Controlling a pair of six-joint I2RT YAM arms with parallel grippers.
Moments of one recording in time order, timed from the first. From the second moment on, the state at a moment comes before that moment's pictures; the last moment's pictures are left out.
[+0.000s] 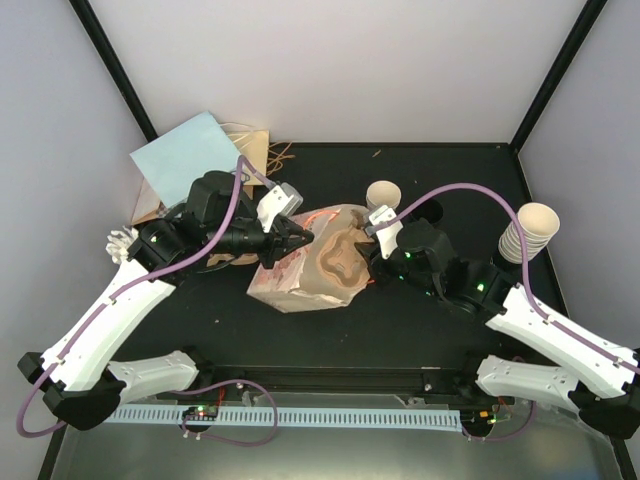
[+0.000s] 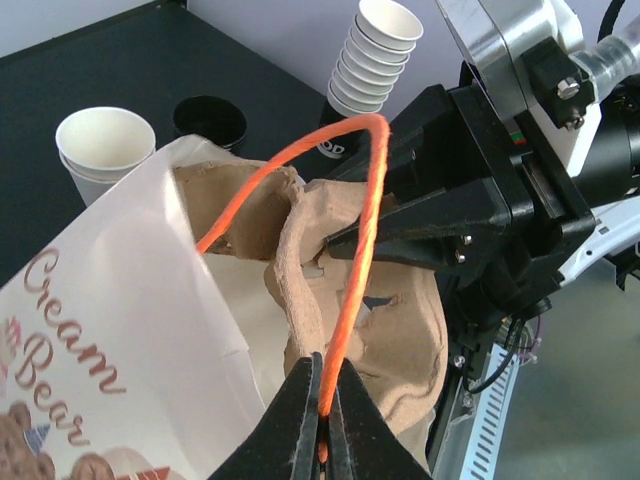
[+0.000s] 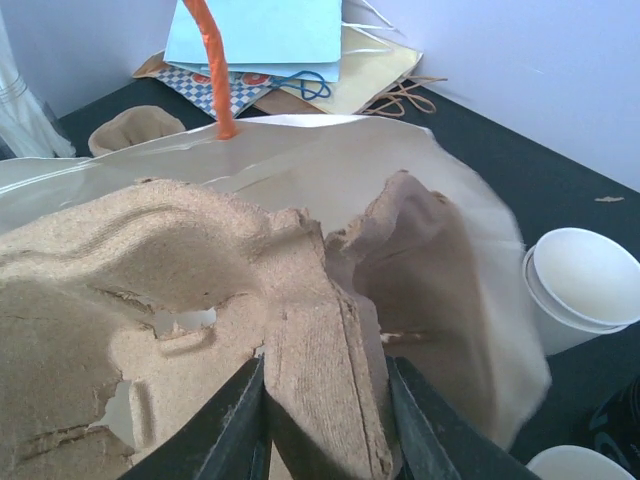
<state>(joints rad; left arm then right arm) -0.68 1.10 1.39 -0.82 0.50 -0.09 0.97 0.99 1.07 -0.59 0.23 0.09</state>
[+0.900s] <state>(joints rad) -0.68 1.10 1.35 -0.66 0.59 -0.22 1.04 0.99 0.99 -0.50 0.17 0.03</state>
